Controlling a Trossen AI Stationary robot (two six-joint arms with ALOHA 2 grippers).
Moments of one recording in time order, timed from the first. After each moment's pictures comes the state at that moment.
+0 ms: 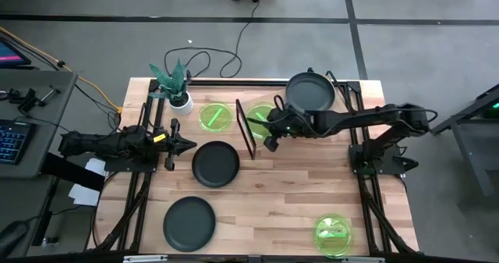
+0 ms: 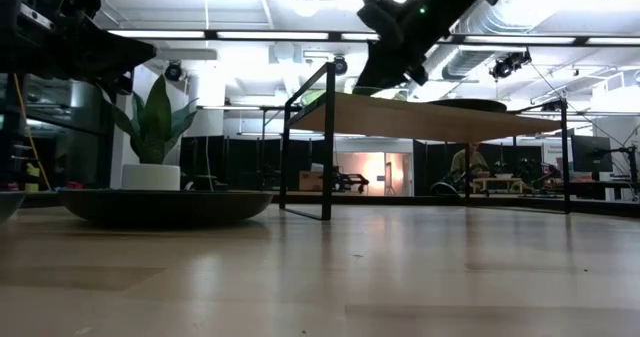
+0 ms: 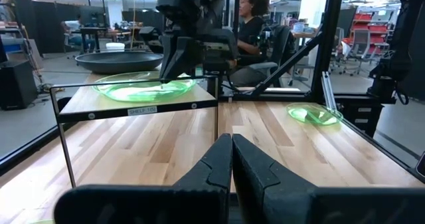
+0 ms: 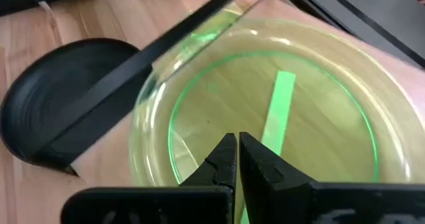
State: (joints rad) left arm -0.06 0.00 0.01 0.02 -0.06 -0.01; right arm -0.06 1.51 1.06 -0.26 0.30 0.29
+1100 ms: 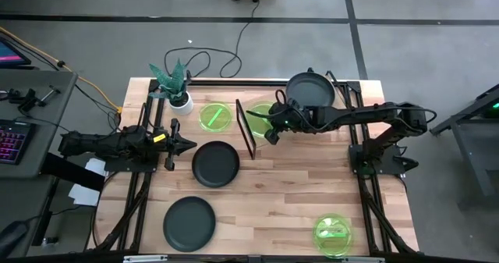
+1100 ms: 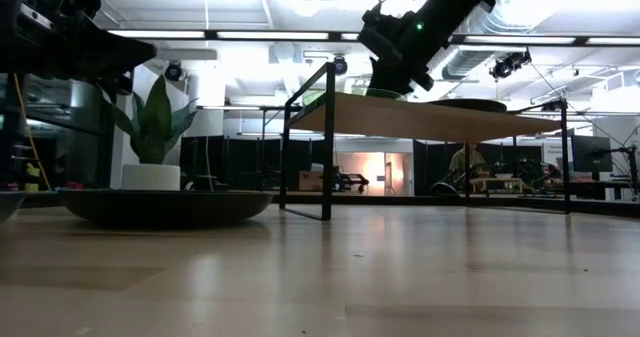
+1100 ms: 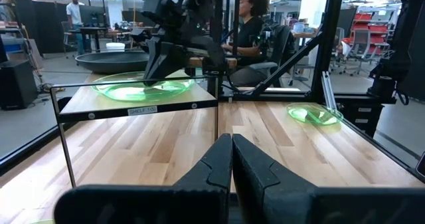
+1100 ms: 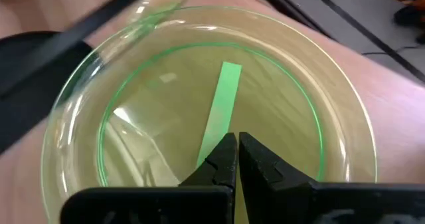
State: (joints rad) left arm -0.06 0.00 0.01 0.02 -0.06 -0.01; right arm -0.13 1.52 1.06 -0.32 0.35 0.29
